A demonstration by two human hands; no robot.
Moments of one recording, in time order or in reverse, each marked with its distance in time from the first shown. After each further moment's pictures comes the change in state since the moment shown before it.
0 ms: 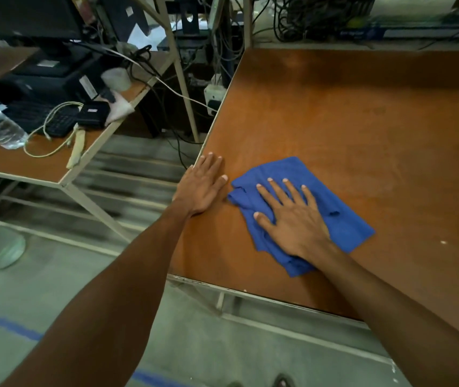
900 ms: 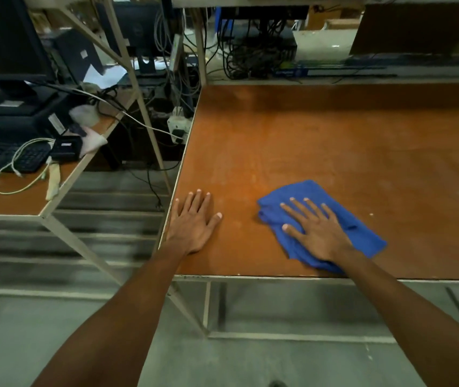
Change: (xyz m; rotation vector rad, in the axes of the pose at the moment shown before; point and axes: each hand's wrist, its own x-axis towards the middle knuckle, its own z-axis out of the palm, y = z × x) left_hand -0.078 0.029 0.001 0.124 -0.035 0.087; right_hand -0.095 0.059 -0.024 0.000 -0.048 0.169
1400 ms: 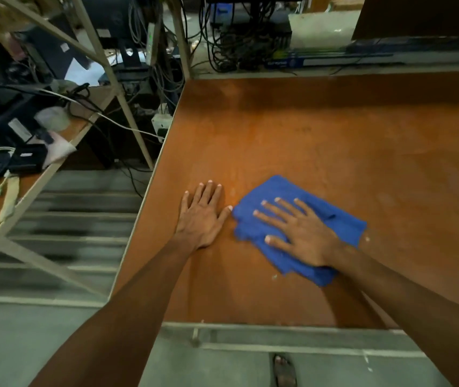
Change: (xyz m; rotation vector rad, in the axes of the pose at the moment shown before) left_hand 0.095 0.075 0.008 -0.020 0.044 0.031; right_hand 0.067 0.051 -0.001 -0.067 -0.021 -0.318
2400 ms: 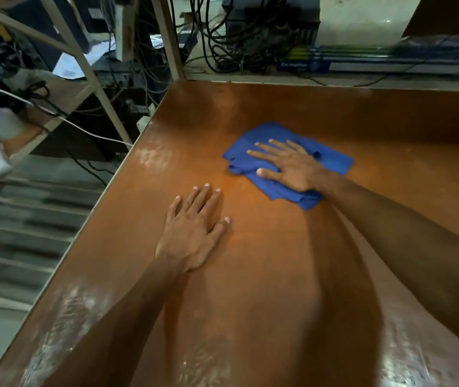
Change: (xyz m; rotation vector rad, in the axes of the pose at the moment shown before) left_hand 0.167 0.046 0.021 -0.016 0.076 -0.092; right_hand 0.296 0.254 -0.019 0.054 -0.017 -0.101
